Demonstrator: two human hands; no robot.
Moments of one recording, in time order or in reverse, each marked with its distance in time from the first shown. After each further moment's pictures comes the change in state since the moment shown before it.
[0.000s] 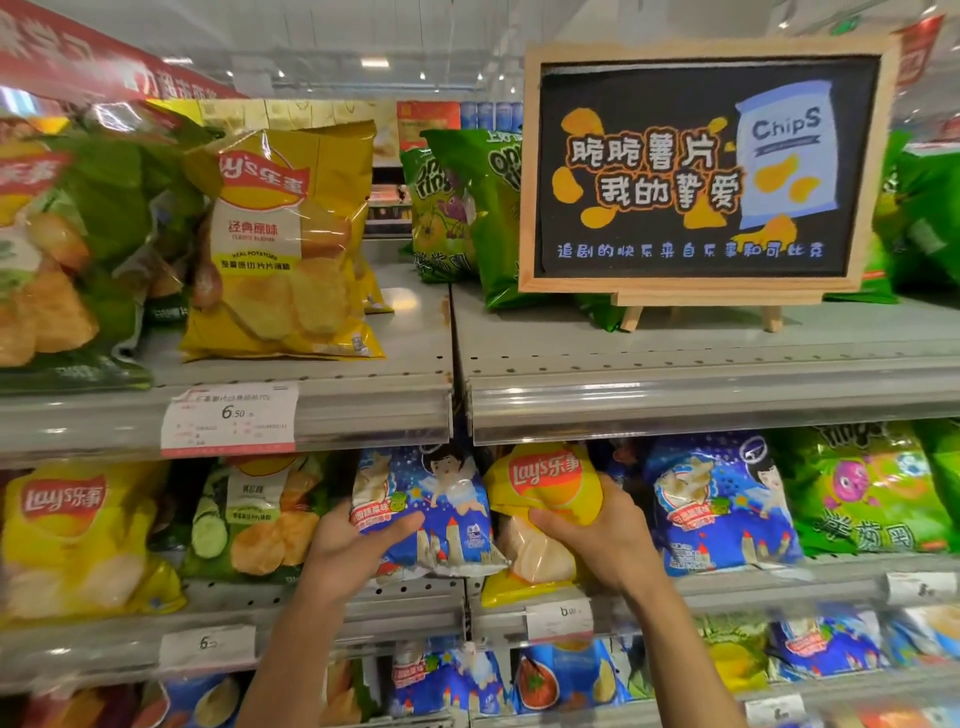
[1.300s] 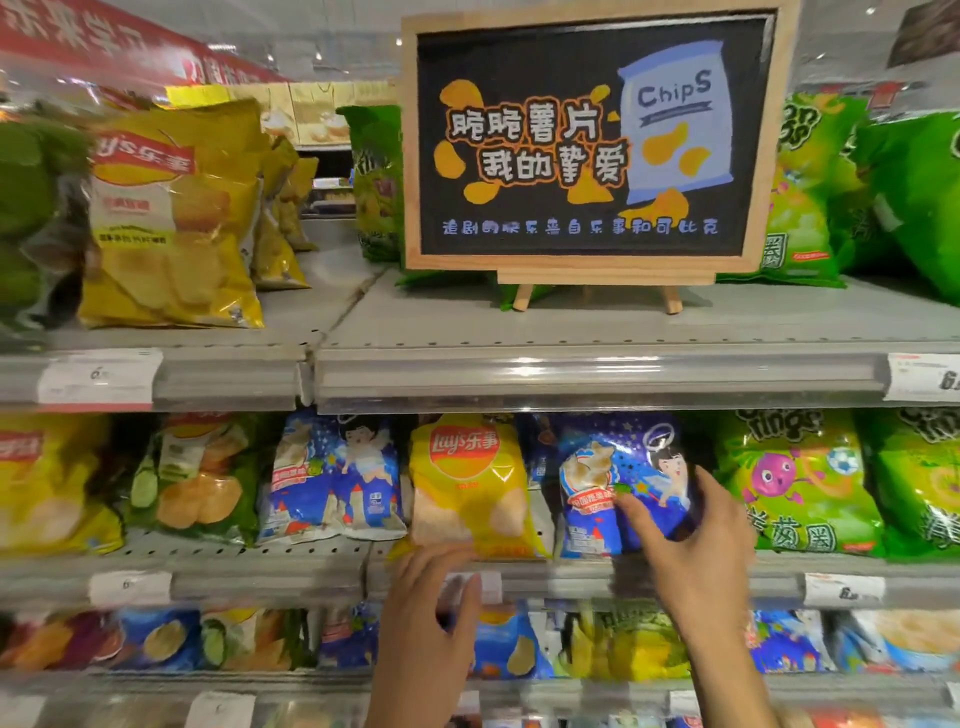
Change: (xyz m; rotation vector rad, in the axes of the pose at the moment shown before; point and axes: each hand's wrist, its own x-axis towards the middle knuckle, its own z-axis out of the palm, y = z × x) left_hand -0.128 -0.032 0.175 0.510 0.223 0.603; right_hand -0.015 0.085 -0.133 -0.115 0.506 -0.173
